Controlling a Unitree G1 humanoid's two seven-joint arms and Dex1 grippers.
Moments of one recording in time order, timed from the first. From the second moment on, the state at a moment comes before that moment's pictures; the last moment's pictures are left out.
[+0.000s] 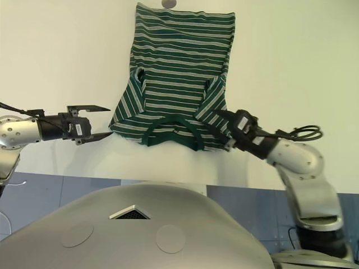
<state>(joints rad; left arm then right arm) 0.24 0.90 -0.17 -0.29 0.06 -0.18 -0.97 0.57 -0.80 -0.19 -0.67 0.27 0.35 0.84</state>
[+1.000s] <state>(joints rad) 0.09 0.87 -0.33 -0.14 0.08 -0.27 -1.01 0.54 -0.94 -0.03 -0.29 -0.04 -0.25 0.97</state>
